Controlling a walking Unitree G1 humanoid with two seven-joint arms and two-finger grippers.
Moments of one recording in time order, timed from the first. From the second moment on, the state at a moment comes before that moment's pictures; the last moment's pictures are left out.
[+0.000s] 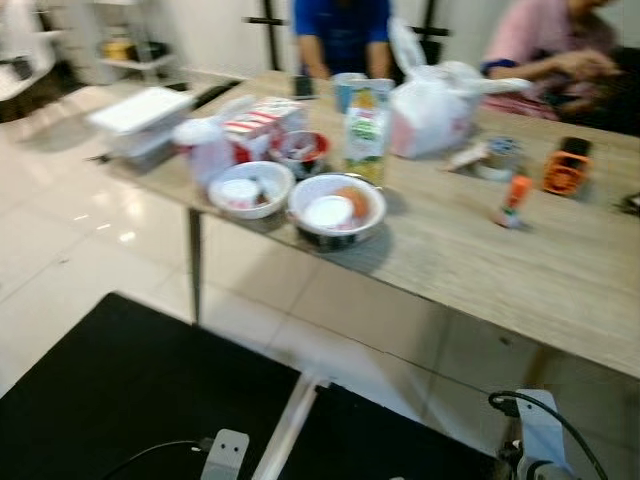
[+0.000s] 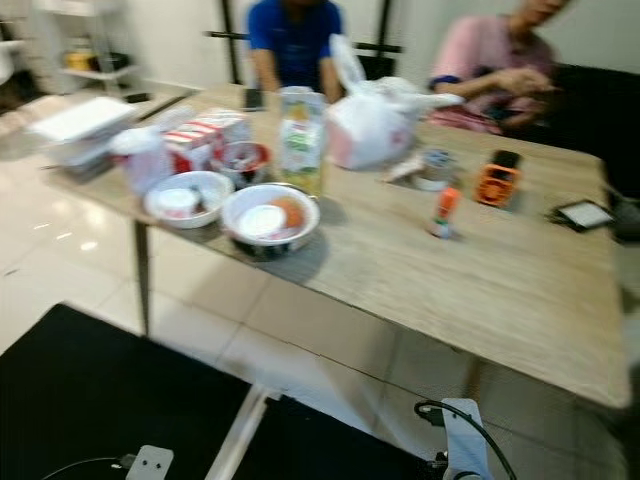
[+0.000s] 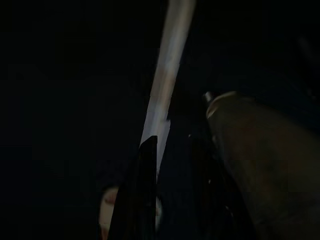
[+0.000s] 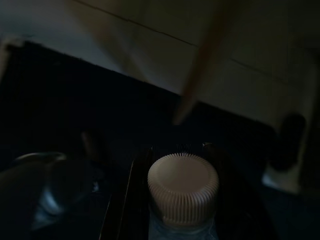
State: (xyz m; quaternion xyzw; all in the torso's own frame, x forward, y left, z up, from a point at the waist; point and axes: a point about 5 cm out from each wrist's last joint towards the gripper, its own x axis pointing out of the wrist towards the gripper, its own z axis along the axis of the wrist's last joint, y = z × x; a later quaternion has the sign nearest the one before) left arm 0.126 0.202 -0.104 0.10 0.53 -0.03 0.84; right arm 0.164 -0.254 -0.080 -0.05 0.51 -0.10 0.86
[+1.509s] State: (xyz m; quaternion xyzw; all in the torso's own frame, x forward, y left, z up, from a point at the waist) left arm 0.124 0.199 -0.106 0.10 0.54 -0.04 0.84; right arm 0.161 -0.247 -0.083 -0.04 0.52 -0.08 0.85
